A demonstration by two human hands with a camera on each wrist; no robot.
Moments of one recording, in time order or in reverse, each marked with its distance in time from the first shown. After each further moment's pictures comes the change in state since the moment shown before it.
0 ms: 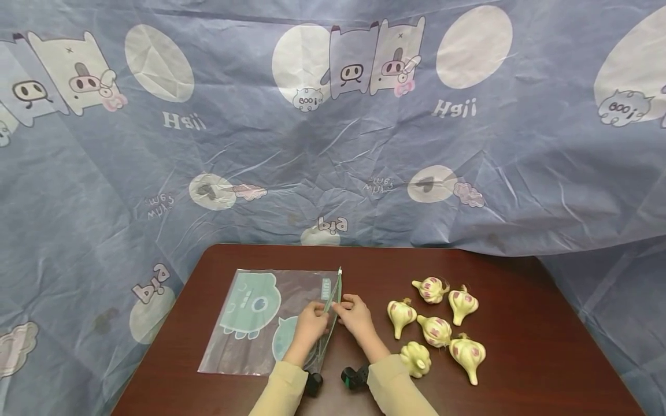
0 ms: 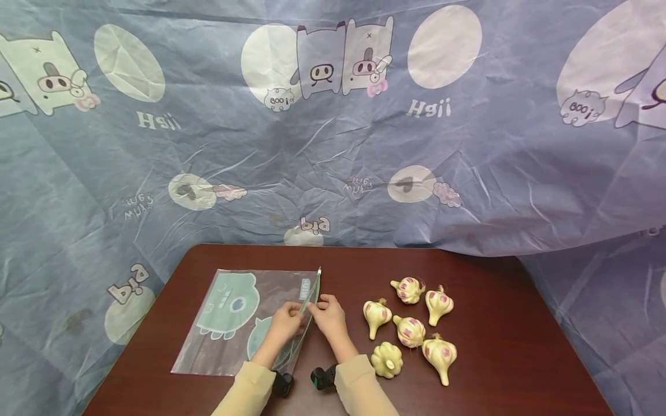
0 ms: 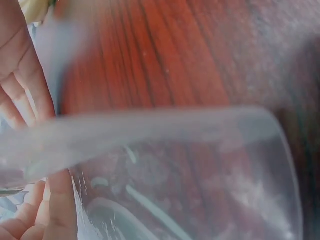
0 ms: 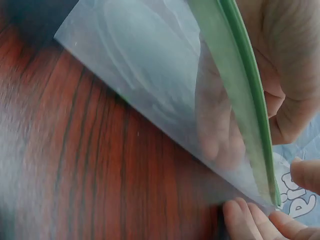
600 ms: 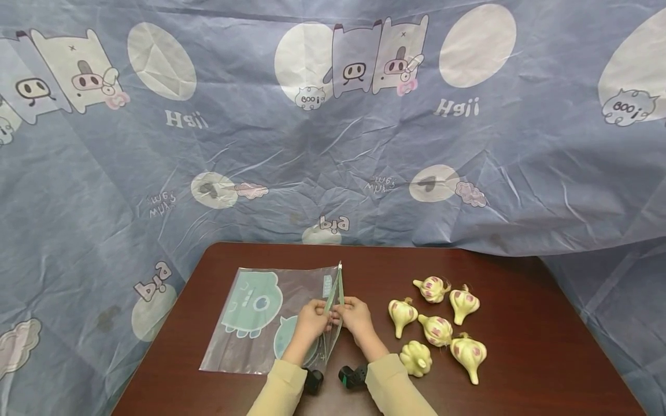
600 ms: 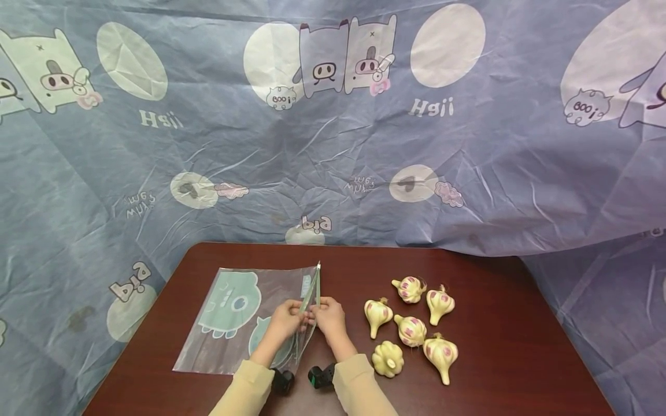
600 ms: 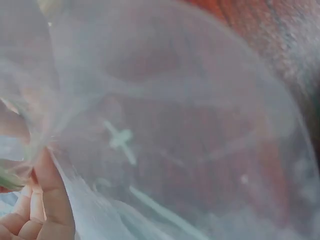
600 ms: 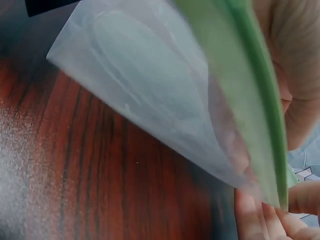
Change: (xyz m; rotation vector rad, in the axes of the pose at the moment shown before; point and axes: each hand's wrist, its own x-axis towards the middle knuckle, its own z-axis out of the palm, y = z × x) left_hand -0.001 0.007 -0.005 -0.050 -0.041 0.007; right_hand -0.002 -0.001 0.007 0.193 -0.009 0.051
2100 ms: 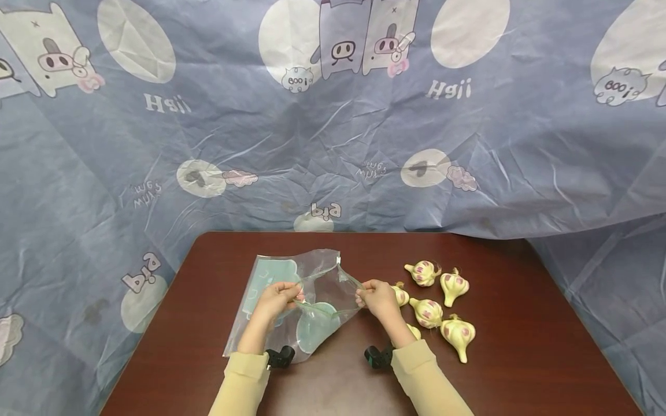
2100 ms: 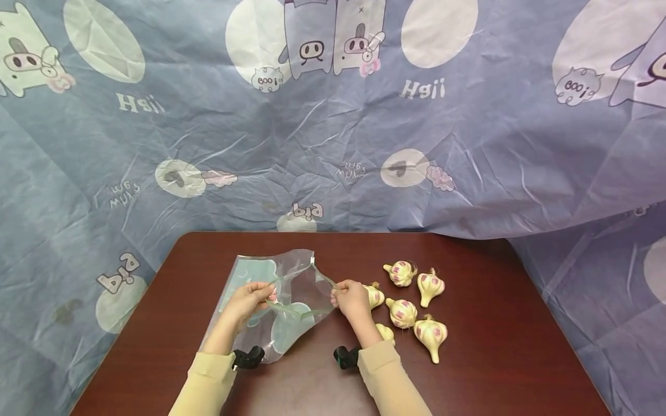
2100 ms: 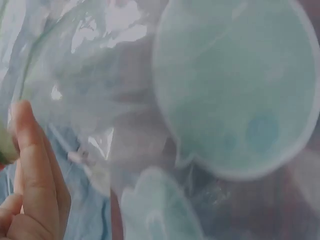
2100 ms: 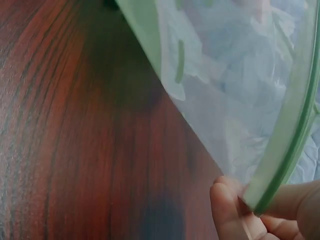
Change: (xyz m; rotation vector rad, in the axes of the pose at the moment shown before) left_hand -0.006 0.024 -0.070 -0.230 -0.082 -0.147; right_hand -0.009 -0.030 -0.068 -0.518 0.116 -0.044
